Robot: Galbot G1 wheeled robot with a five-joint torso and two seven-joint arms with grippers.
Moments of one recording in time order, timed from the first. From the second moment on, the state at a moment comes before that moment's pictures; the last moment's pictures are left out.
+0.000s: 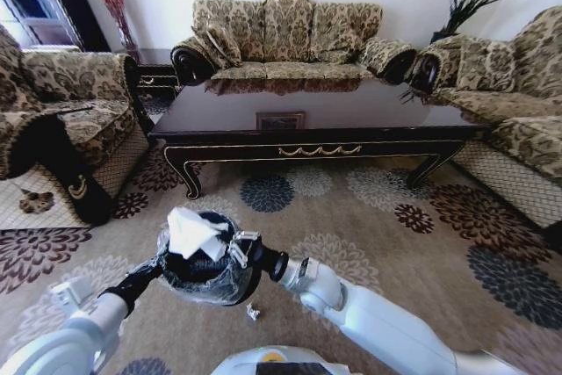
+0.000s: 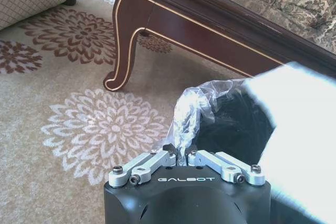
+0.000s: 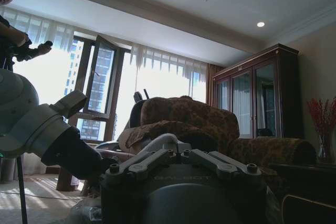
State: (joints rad) left arm 1.83 -1.22 -1.03 -2.50 -1.15 0.66 -0.26; right arm -0.84 0.98 -0.46 1.95 0.45 0.39 -0.23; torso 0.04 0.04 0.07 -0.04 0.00
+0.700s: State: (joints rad) left arm 1.84 -1.21 -1.06 -2.50 -1.15 0.66 -0.26; right arm -0.86 0.97 -0.47 1.91 0.44 0.40 -0.22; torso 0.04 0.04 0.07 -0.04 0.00
